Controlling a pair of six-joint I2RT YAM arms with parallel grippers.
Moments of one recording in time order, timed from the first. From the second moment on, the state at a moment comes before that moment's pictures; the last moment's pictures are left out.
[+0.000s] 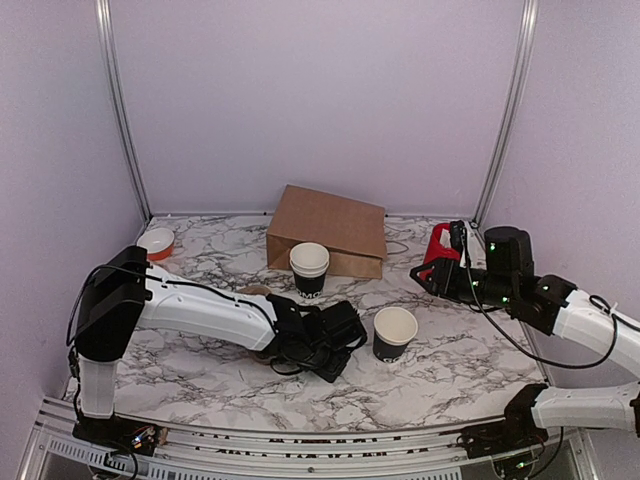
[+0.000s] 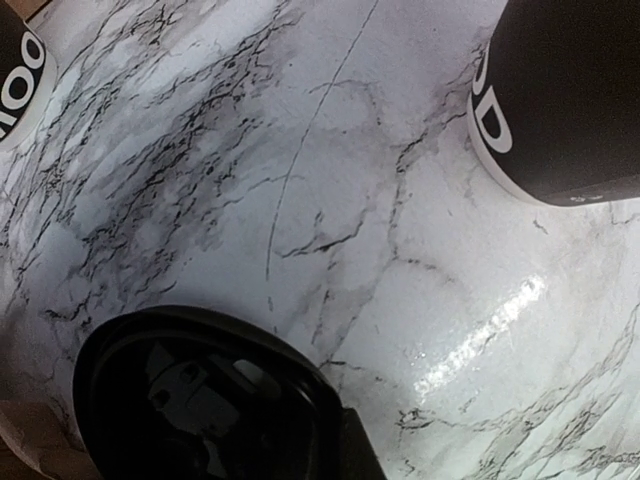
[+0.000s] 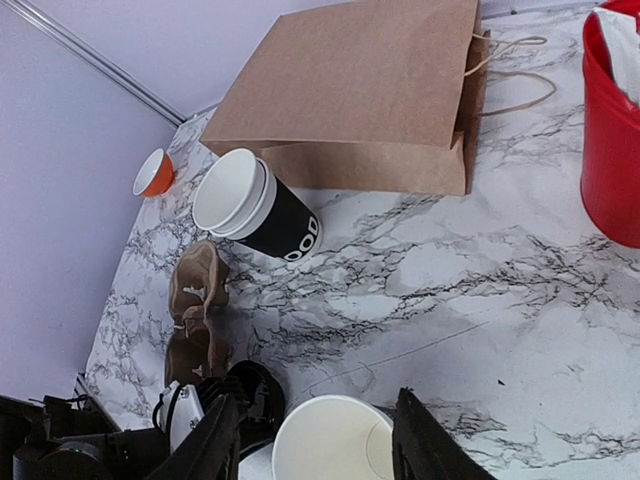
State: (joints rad) left arm -1.24 2.07 1.44 -0.50 -0.27 -0.50; right arm 0.56 0.93 0.68 -0.22 -0.15 0.63
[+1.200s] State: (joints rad) left arm -1.00 1.90 1.47 1.14 0.49 -1.56; right arm 0.55 0.99 0.43 0.95 -0.50 0.95
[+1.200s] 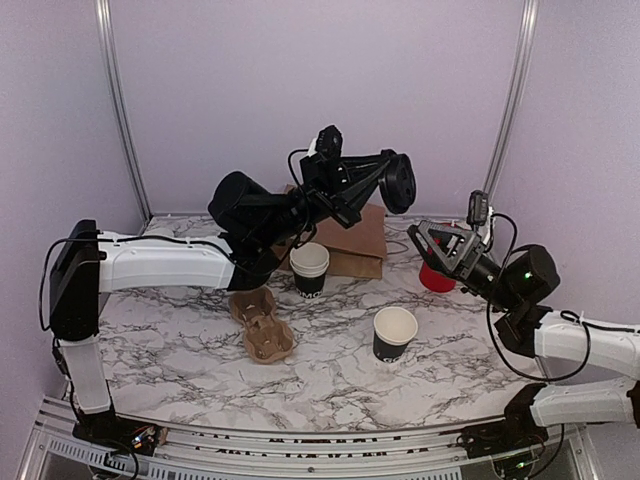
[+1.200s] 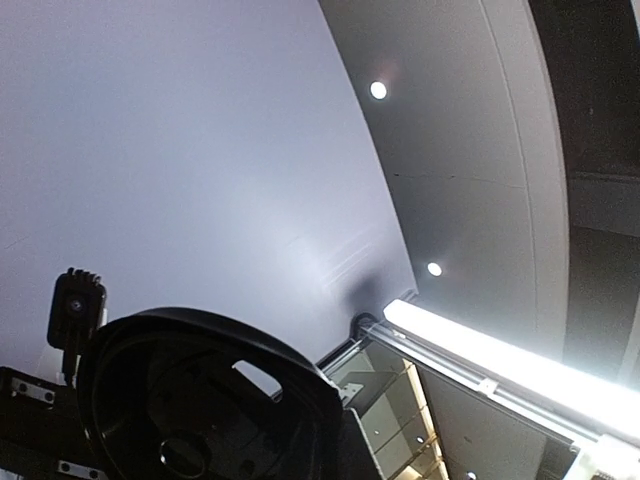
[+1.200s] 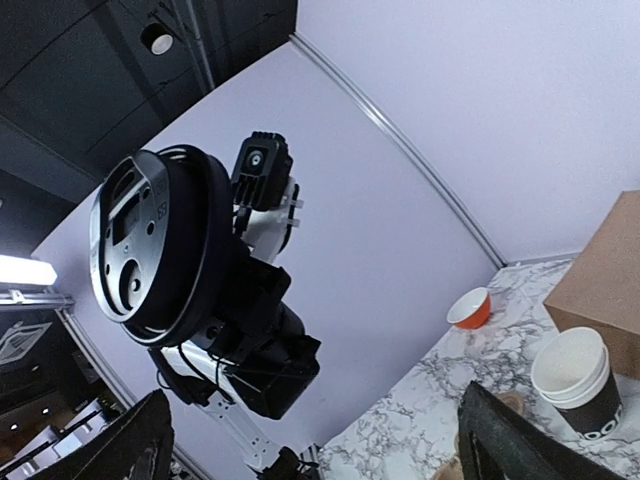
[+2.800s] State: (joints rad) left arm -0.97 2.03 1.41 1.49 0.43 -1.81; right arm 0.66 1.28 0.69 1.40 -0.49 1.31
